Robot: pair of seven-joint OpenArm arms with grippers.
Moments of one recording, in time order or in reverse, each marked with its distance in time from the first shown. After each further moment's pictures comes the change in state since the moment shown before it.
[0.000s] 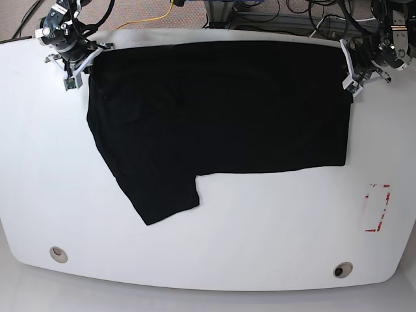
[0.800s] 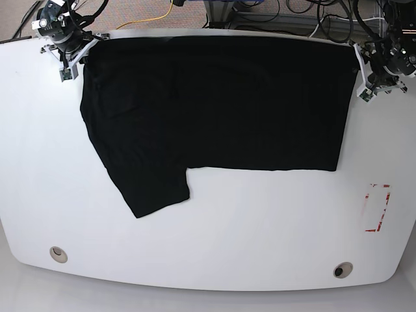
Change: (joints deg) left arm -1.6 -4.9 -2.6 1.6 0.7 0.0 0.9; right arm -2.0 0.2 1.5 0.7 -0.1 0.0 -0.2
